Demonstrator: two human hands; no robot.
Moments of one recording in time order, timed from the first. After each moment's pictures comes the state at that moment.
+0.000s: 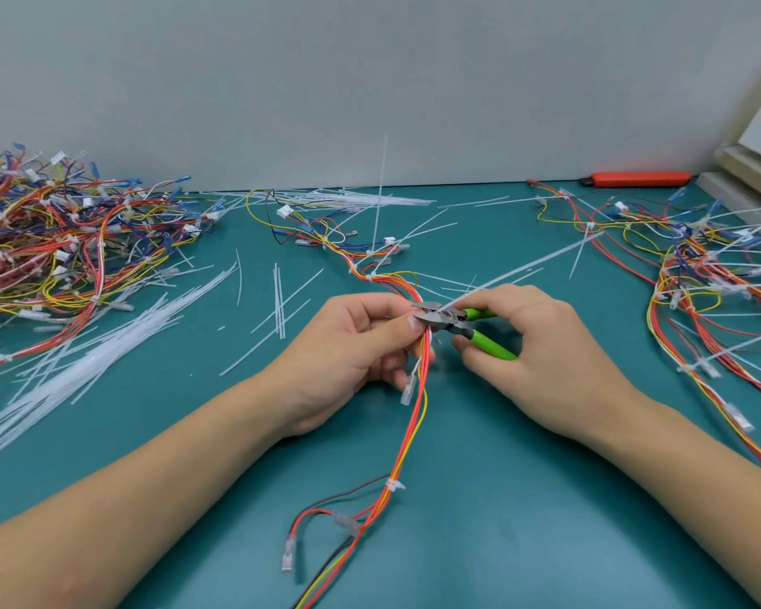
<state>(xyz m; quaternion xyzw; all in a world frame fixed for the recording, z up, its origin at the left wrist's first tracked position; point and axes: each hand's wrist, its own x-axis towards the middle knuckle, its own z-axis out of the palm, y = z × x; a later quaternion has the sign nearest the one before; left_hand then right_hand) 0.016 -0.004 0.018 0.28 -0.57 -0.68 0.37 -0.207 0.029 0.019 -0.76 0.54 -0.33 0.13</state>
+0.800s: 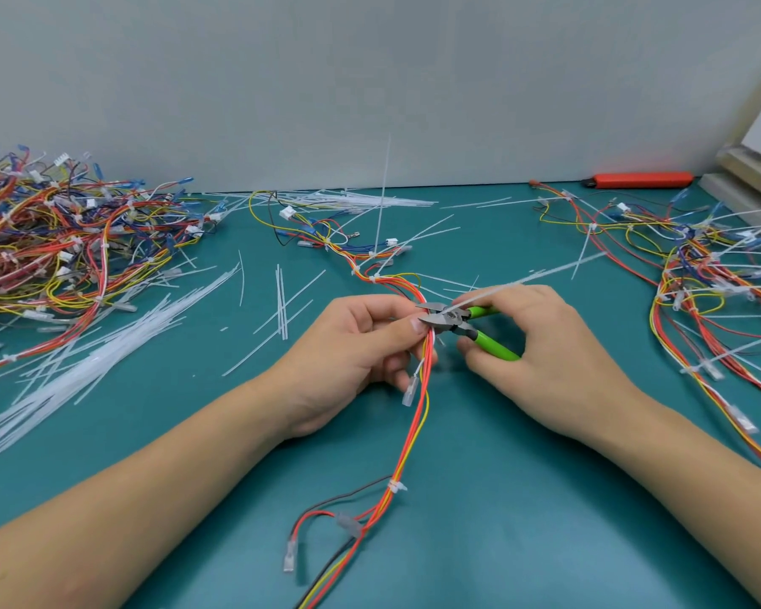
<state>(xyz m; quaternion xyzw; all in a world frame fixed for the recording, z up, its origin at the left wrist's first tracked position) 0.017 -0.004 0.018 0.28 -0.57 -0.68 0.36 -0.207 0.029 0.018 -0.75 0.57 -0.32 0.14</state>
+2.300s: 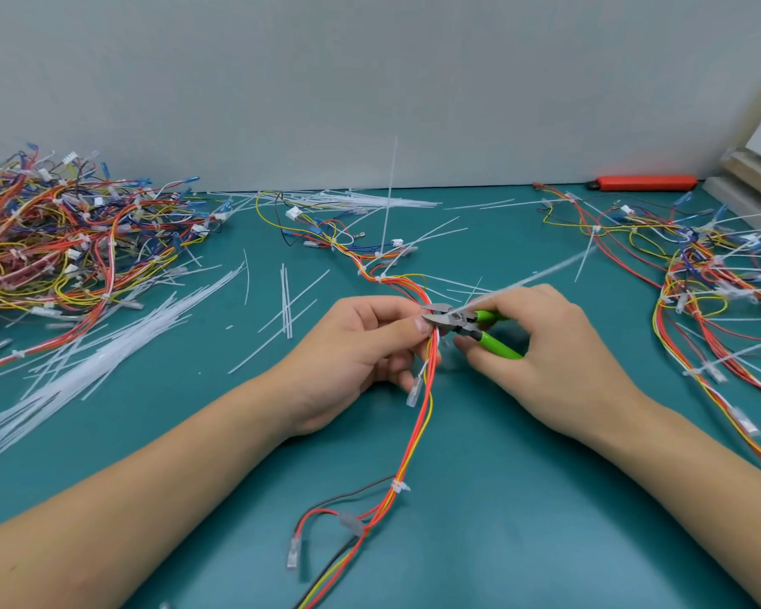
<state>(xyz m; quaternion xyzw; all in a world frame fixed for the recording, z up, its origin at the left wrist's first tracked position) 0.018 -0.002 0.021 0.28 -0.57 -0.68 0.35 -0.205 0.030 0.018 -0.75 0.55 -0.35 0.11</state>
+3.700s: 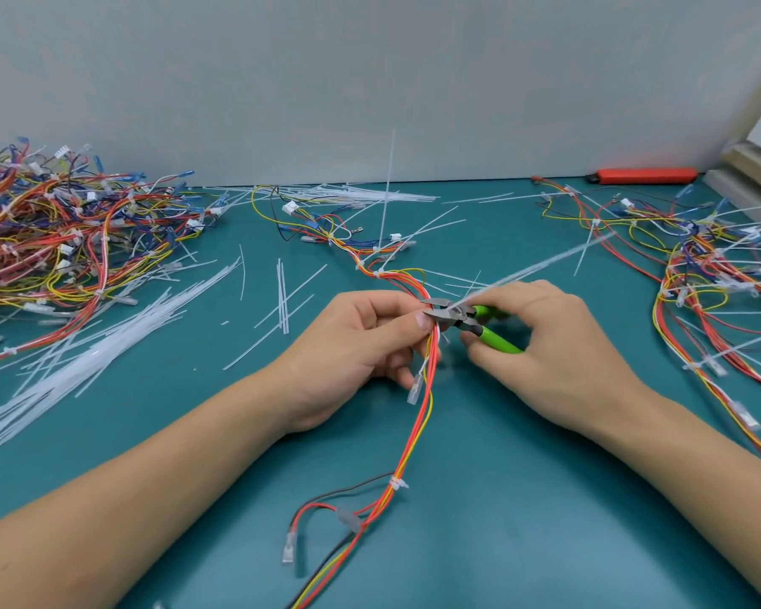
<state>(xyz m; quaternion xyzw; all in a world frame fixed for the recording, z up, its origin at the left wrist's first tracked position) 0.016 -0.003 0.019 0.29 -0.59 -0.66 0.35 -0.209 0.027 0.015 -0.75 0.55 -0.34 0.12</state>
